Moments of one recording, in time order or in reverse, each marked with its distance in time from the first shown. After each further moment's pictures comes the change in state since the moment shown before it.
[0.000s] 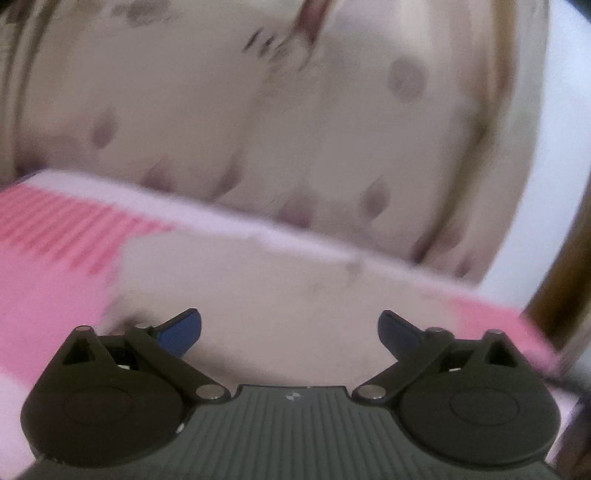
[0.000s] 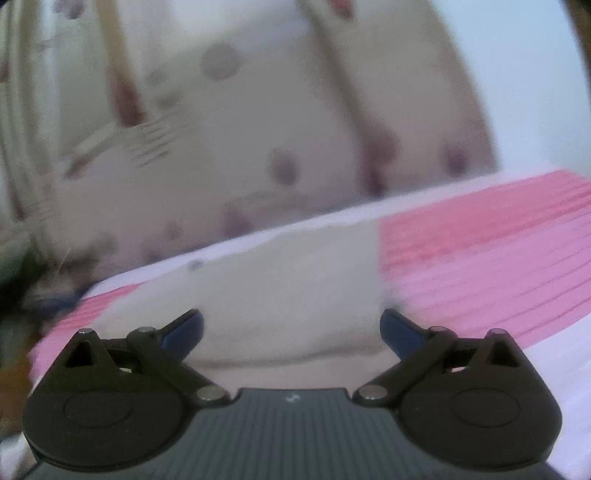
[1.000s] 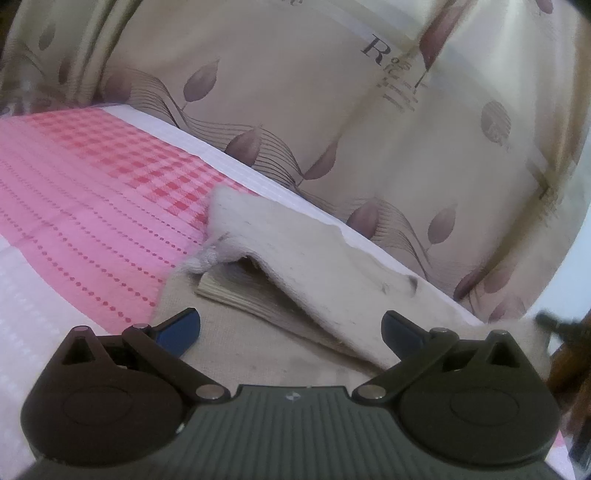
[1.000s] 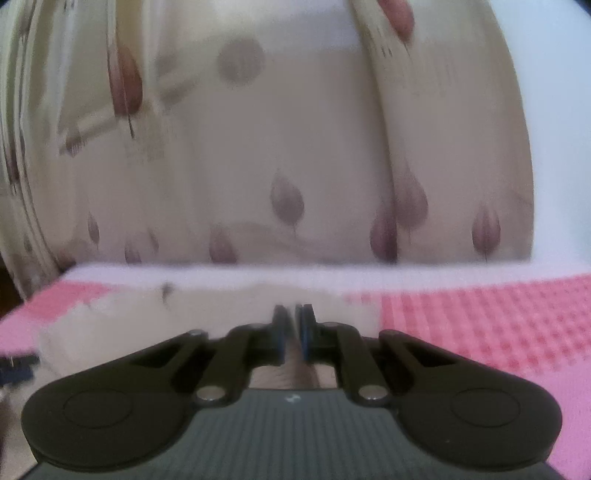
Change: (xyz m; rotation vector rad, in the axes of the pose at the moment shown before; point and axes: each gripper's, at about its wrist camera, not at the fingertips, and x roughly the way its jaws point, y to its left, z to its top) left arm -0.008 0.066 -0.025 -0.276 -0.060 0.050; right arm 0.062 0.002 0.084 -0.214 -0.068 0.075
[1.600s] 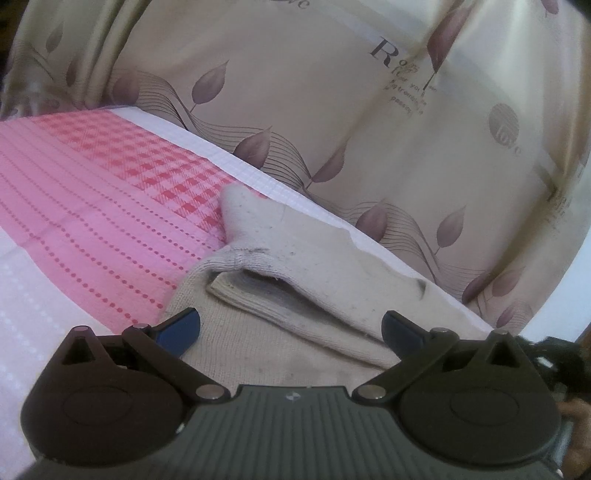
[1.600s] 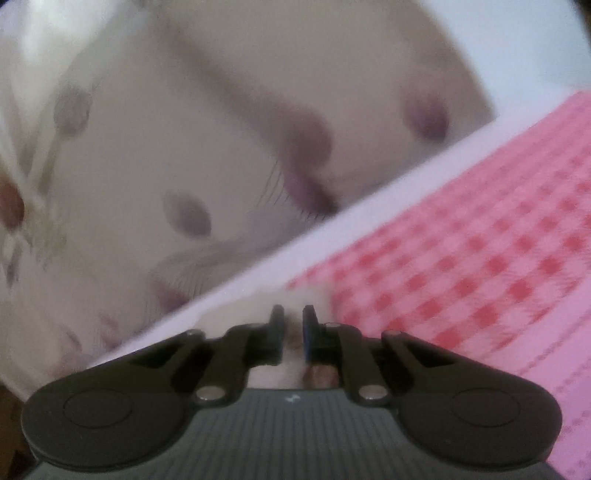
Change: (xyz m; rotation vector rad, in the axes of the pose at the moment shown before) left arm 0.001 0.000 0.000 -0.004 -0.004 0.026; right arm 0.054 -0.094 -0.043 0.539 0.002 0.003
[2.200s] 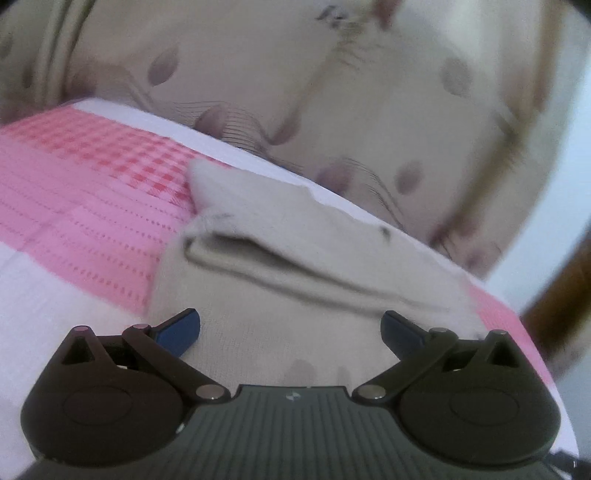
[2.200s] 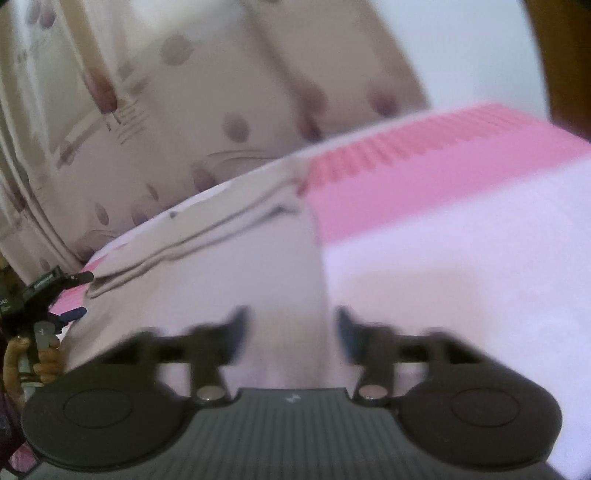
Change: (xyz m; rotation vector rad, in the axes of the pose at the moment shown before) left arm -0.040 -0.002 -0.003 0.151 0.143 -0.112; right arm -0.269 0.004 -0.138 -0.196 0.164 -0.089
